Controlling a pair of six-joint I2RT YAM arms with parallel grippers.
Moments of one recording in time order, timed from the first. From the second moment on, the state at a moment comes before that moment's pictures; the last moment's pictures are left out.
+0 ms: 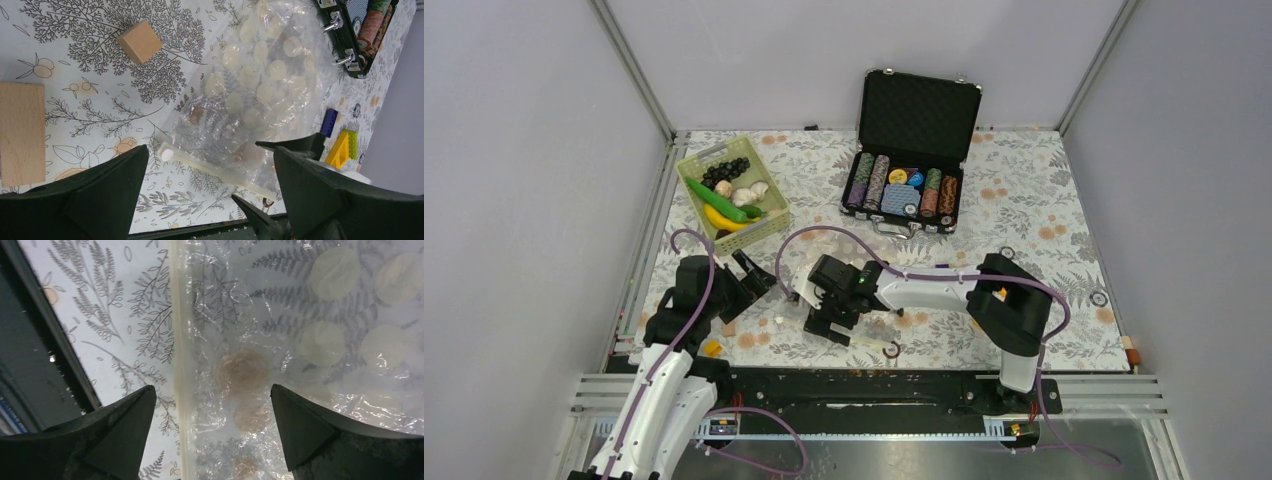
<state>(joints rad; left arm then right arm) -0.14 0.57 0.48 -0.64 0.18 -0.81 1.13 1.83 1.18 -0.45 -0.13 -0.18</state>
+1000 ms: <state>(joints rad) -0.14 0.41 0.49 -0.72 0.26 -0.80 1.13 1.76 1.20 -0.42 0.05 0.05</state>
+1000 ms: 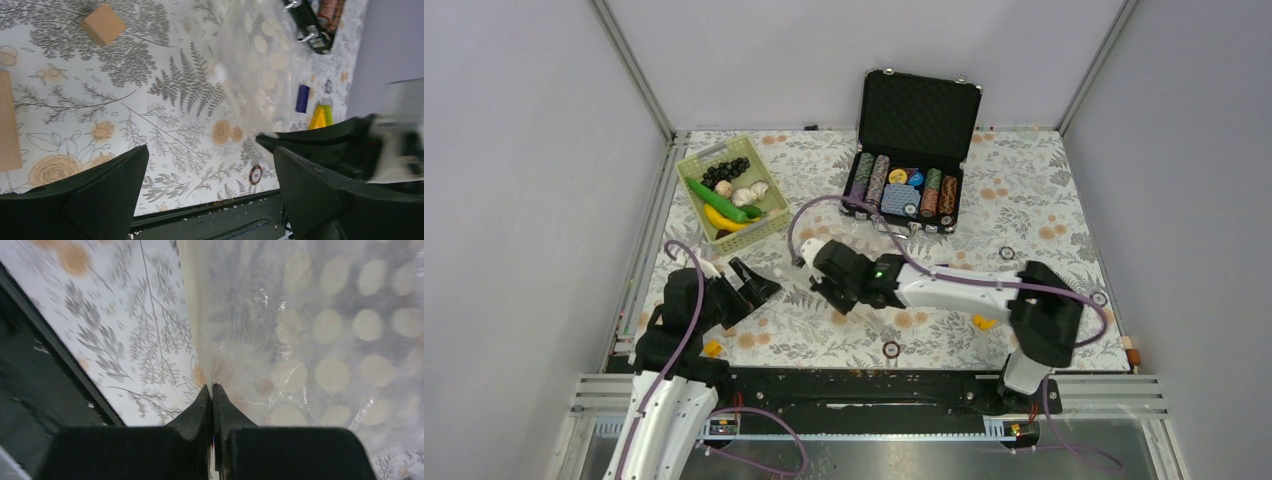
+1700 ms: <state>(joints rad) -0.53 0.59 0.72 -0.38 0.30 -0.88 1.03 1.22 1.07 -0.43 0.09 0.50</state>
